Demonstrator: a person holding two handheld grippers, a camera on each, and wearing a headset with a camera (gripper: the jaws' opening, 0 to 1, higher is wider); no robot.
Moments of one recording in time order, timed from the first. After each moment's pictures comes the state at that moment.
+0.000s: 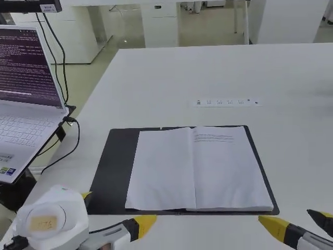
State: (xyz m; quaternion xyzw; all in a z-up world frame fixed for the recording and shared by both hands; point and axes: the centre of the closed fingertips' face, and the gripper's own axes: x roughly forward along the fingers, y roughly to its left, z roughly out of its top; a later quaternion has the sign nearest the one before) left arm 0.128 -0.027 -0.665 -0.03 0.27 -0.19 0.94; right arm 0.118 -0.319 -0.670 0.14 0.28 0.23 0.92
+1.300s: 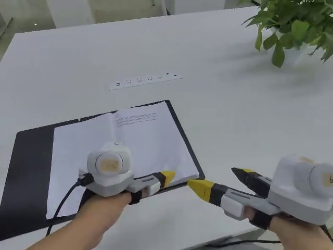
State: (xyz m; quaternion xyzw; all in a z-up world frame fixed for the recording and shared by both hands) left arm 0.222 -0.253 -0.734 0.03 0.27 -0.37 0.89; right arm 0.121 -0.340 -0.662 0.19 0.25 0.19 0.93
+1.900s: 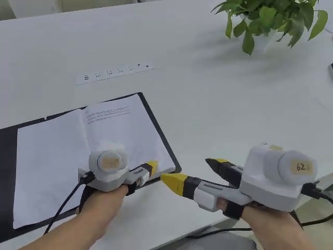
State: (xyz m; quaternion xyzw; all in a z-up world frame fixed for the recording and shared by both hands) left arm 0.240 -0.280 -0.778 0.06 0.27 -0.35 0.89; right arm 0.122 -0.338 -0.662 0.20 0.25 0.19 0.93
